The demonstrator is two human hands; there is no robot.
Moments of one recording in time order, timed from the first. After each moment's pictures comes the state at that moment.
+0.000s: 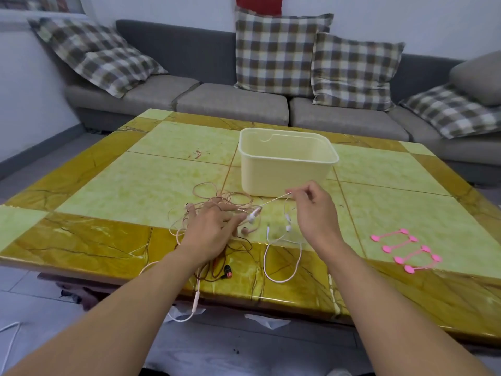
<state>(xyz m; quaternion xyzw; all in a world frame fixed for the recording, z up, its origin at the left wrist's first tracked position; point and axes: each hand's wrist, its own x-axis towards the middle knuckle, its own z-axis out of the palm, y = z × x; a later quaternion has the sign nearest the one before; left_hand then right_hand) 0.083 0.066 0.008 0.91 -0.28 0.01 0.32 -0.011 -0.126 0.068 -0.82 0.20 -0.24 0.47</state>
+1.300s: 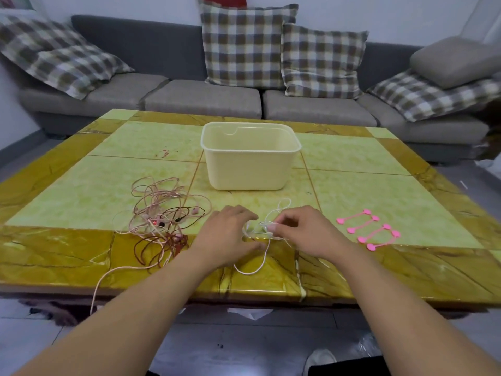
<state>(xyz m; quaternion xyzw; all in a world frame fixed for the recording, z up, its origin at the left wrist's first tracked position) 0.032 -0.003 0.022 0.90 -0.41 0.00 0.17 -0.069 -0.184 0.052 -0.91 0.11 -0.04 0.40</state>
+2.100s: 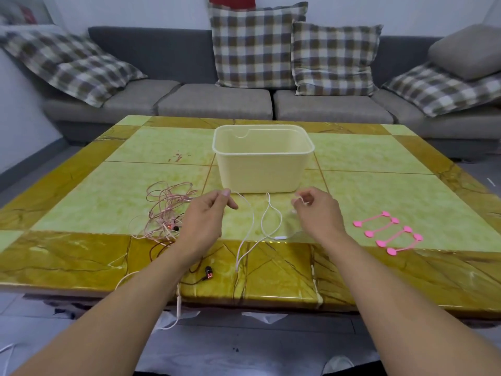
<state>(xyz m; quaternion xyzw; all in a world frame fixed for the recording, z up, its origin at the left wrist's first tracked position) 0.051 0.031 0.046 0.79 -0.18 -0.03 0.59 -0.022 -0.191 0.037 -0.87 0.30 -0.17 0.35</state>
